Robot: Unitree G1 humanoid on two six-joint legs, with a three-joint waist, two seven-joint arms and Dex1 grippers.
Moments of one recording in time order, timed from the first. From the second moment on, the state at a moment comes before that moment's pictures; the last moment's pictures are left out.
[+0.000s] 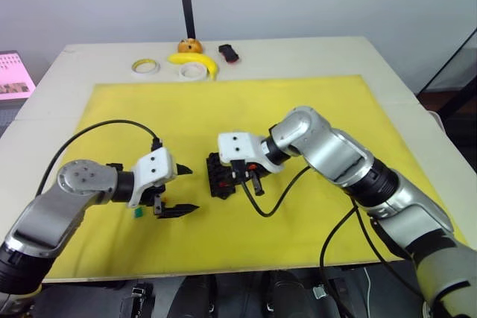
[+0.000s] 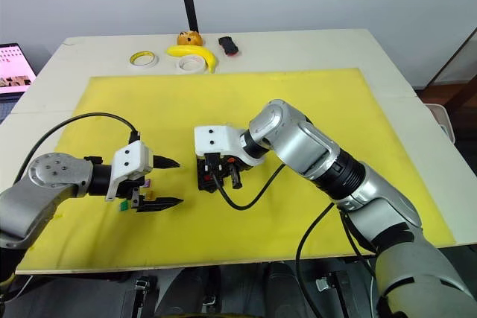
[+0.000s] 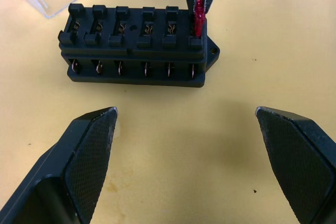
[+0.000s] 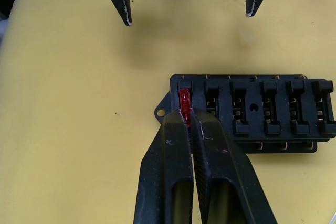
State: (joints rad) left arm -0.24 0.93 -0.06 -0.40 -0.38 0.53 -1.08; right arm -1.02 -0.53 0.66 -0.14 0.08 0.84 1.28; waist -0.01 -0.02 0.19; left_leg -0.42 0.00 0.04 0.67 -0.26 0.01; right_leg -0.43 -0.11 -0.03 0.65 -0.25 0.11
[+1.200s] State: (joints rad) left arm -0.23 0.93 -0.06 -0.41 -0.38 0.53 -1.06; right arm -1.02 -0.54 0.73 -0.10 -0.07 0.52 1.32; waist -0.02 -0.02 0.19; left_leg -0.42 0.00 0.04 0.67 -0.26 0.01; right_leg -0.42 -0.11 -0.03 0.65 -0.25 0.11
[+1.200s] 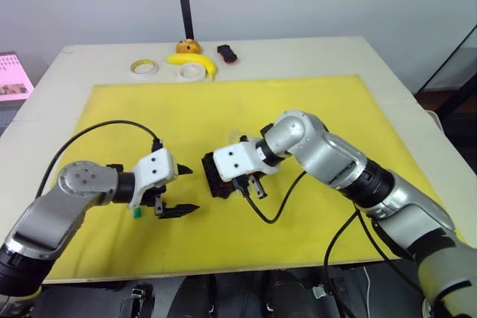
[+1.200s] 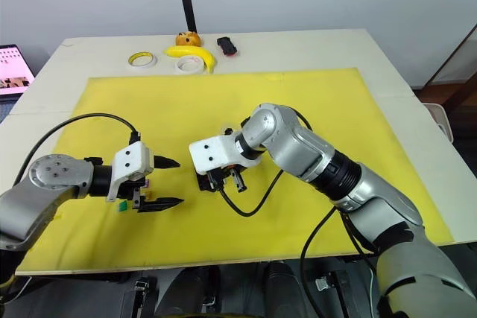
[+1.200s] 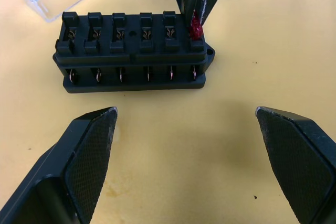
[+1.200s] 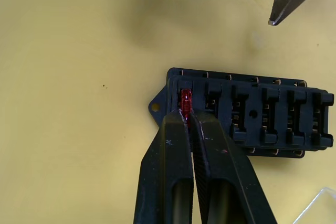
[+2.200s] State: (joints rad) left arm -0.25 0.93 -0.06 -0.40 -0.38 0.53 -1.06; right arm -0.85 -0.49 0.42 -0.12 0.13 0.42 1.30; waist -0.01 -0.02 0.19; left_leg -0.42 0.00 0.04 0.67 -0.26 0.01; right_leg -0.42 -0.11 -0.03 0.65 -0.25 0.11
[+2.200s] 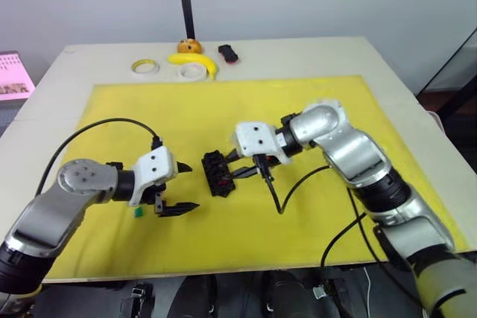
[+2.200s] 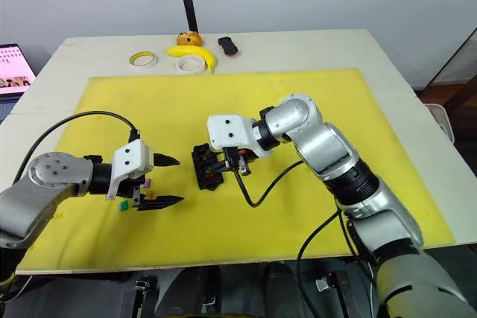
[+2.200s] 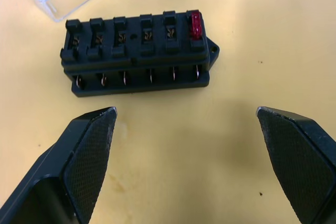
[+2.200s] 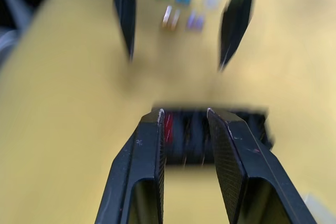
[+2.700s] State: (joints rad) left arm -0.25 0.94 -0.06 -0.39 -0.38 0.54 -1.06; right arm -0.74 -0.44 0.39 0.02 0.20 0.28 1.30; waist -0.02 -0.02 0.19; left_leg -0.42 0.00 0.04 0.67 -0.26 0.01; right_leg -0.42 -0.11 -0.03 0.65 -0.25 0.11
